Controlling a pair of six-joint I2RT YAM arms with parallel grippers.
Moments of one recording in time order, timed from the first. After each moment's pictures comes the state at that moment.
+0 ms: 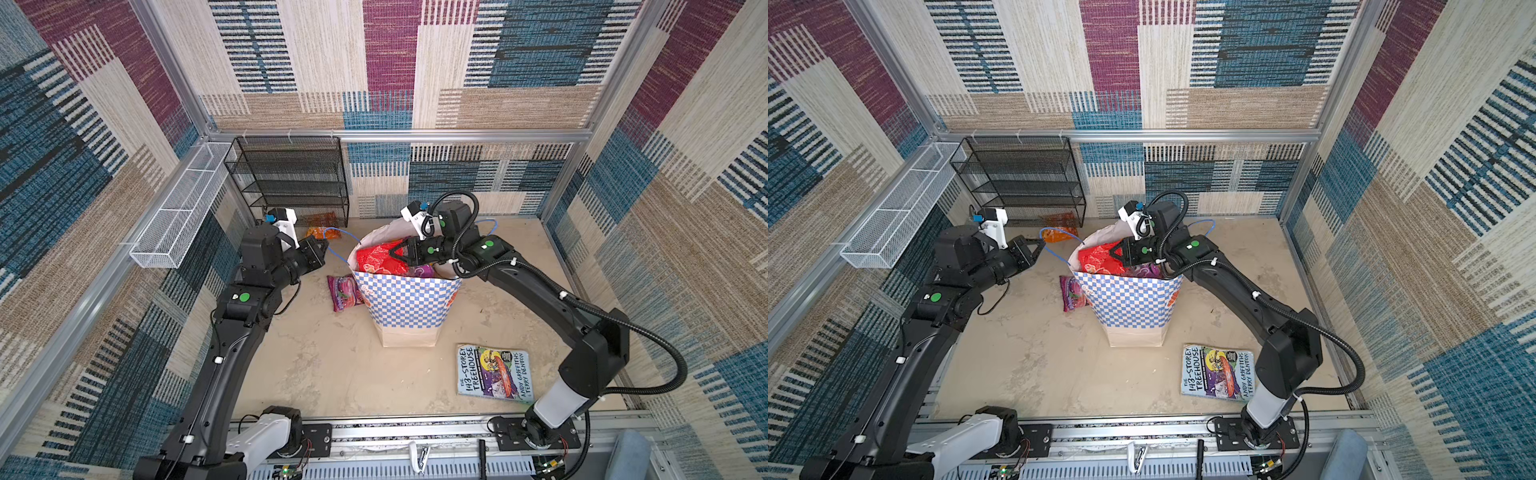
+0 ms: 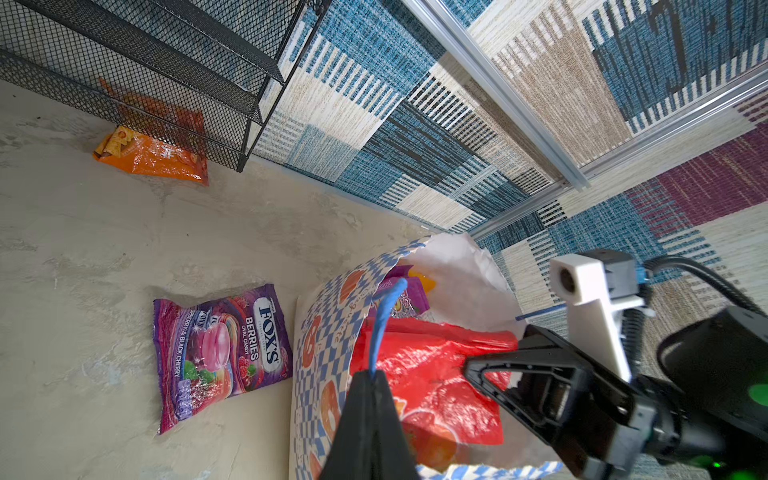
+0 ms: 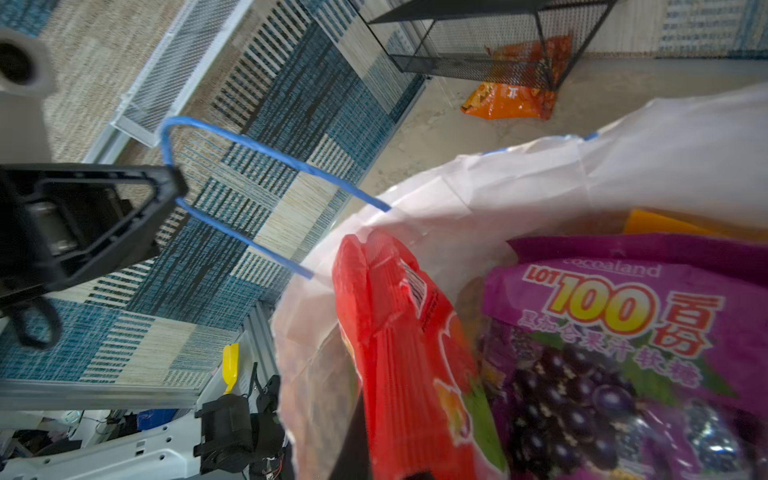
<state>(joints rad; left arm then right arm) -0.15 1.09 1.26 -0.52 0.29 -0.60 0.60 1.64 1.60 -0.45 -0.57 0.41</state>
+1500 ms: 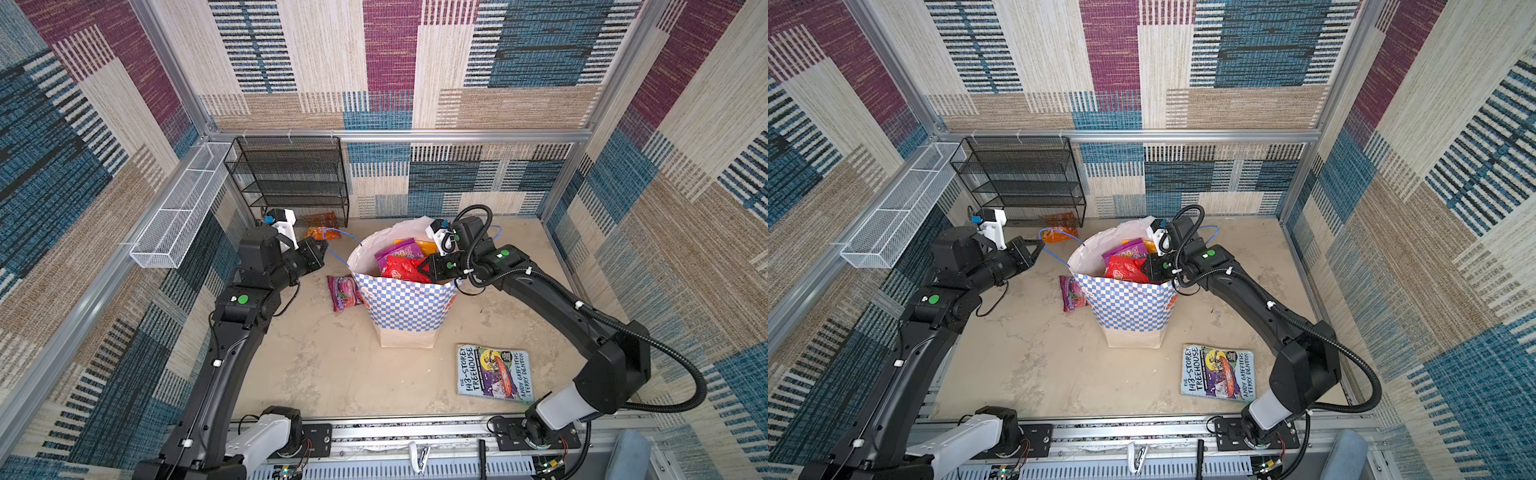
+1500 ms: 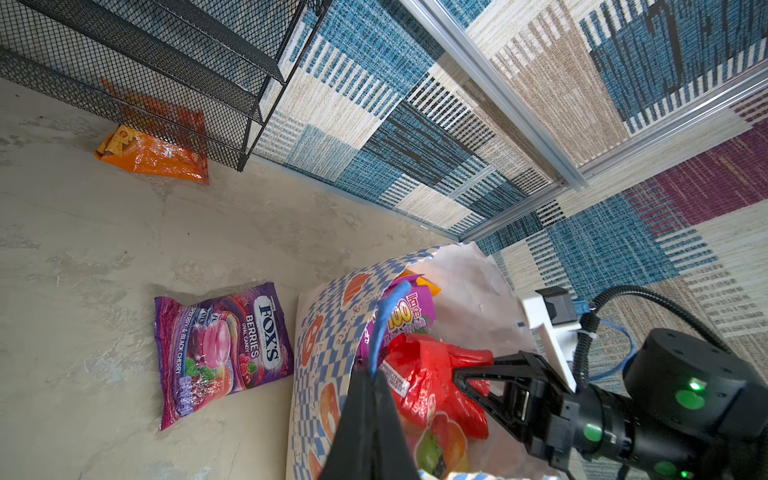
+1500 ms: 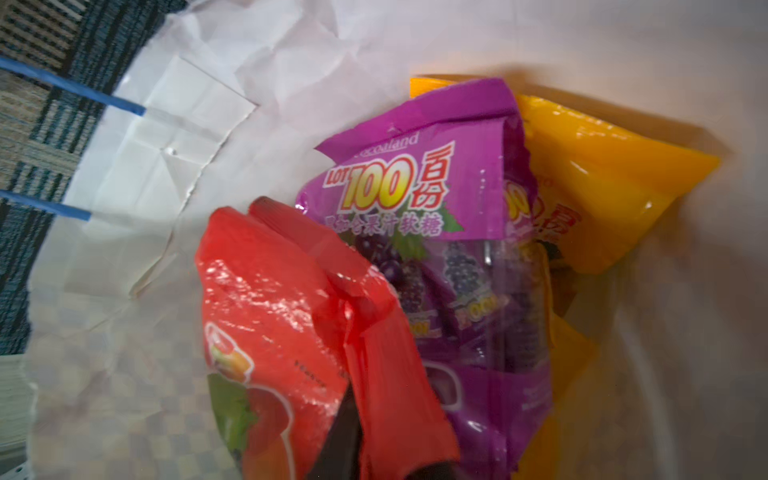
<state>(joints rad) -0.15 1.08 1.26 -0.53 0.29 -0.60 0.52 1.56 1.43 -0.63 -0.33 0.34</state>
